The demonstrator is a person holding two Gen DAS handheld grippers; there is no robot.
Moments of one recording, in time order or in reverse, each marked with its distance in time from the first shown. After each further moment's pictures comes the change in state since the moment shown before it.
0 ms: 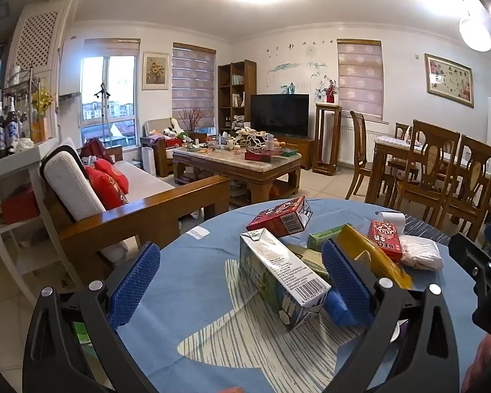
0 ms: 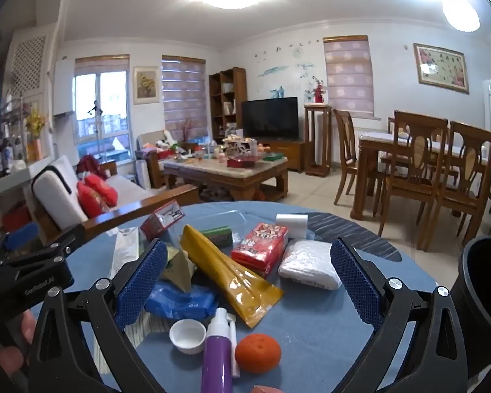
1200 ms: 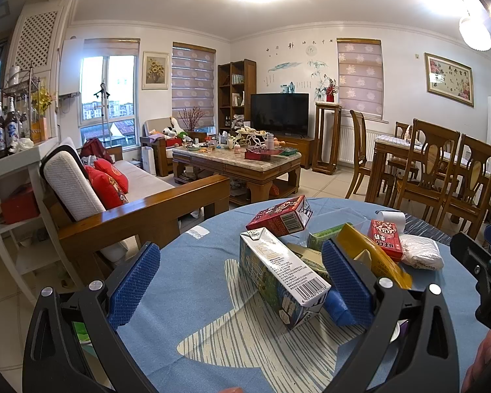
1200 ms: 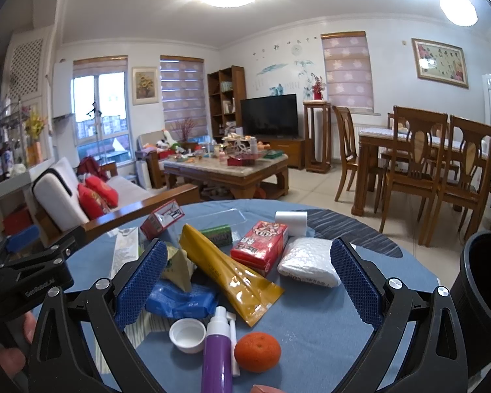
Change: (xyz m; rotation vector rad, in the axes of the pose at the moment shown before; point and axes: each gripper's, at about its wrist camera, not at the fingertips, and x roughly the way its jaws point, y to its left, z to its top) left arm 0.000 0.000 0.000 0.005 -0.005 0.002; right arm 0.001 -0.001 0.000 0.014 0.008 0.005
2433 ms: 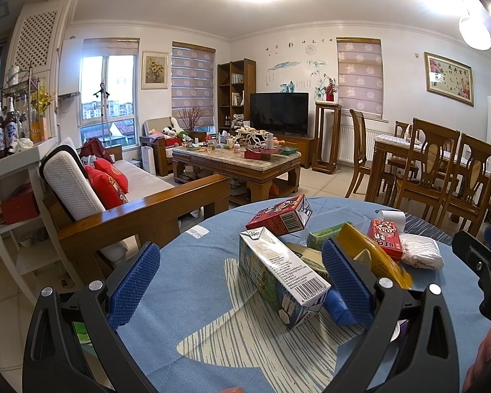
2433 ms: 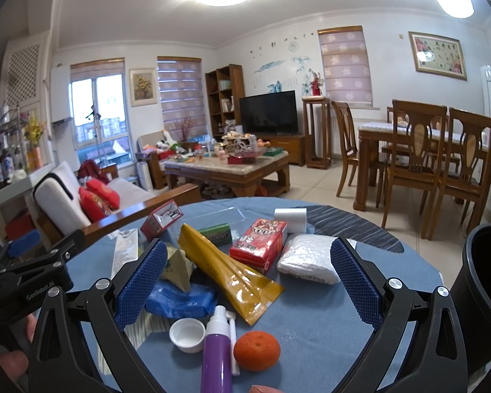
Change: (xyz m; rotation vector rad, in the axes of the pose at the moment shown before) left arm 0.000 0.000 0.000 0.001 0.002 0.001; right arm 0.002 -0.005 0.000 0.024 0.007 0.007
